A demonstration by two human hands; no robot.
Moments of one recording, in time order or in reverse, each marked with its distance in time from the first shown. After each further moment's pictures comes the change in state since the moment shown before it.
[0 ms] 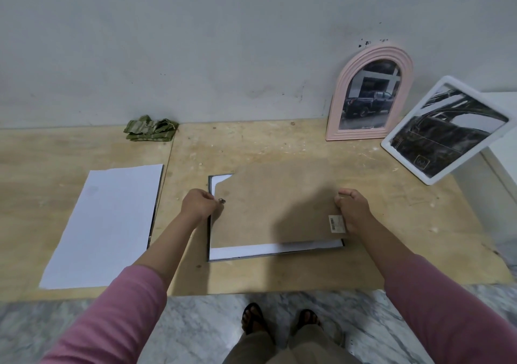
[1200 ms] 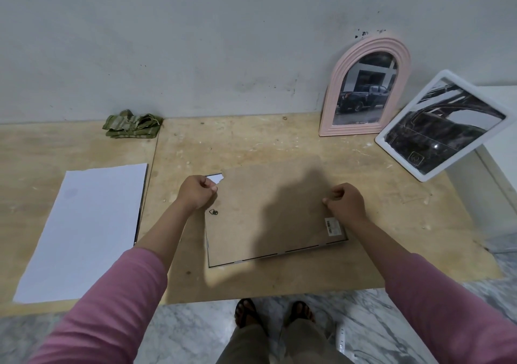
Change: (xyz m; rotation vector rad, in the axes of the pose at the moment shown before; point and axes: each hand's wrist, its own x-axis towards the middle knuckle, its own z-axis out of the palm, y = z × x) left_hand 0.039 0.015 0.013 -0.035 -0.080 0.163; right_hand 0.012 -0.001 -0.005 -0.628 0.055 -0.325
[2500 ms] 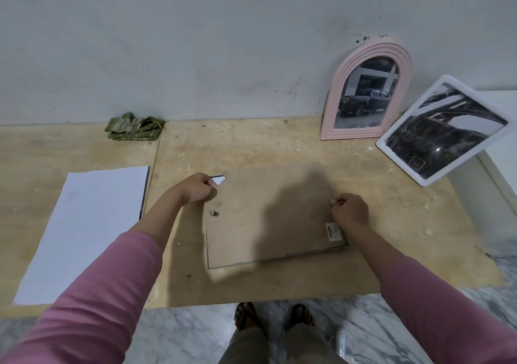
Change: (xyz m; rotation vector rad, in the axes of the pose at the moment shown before) left_hand 0.003 0.031 -0.025 0.234 -0.383 0.024; right_hand -0.004 -0.002 -0.001 -0.119 0.049 0.106
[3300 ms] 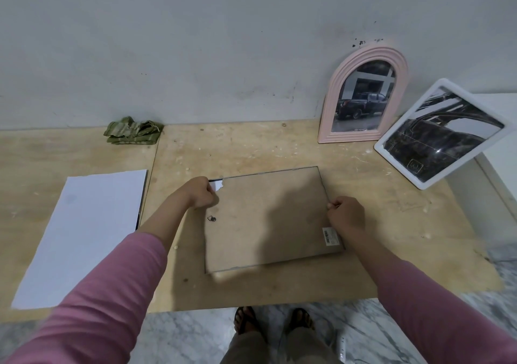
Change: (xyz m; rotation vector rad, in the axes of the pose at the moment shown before) left_hand 0.000 0.012 0.005 0.363 0.048 -0.037; right_hand -0.004 -0.007 -0.003 -0.018 -0.011 -0.016
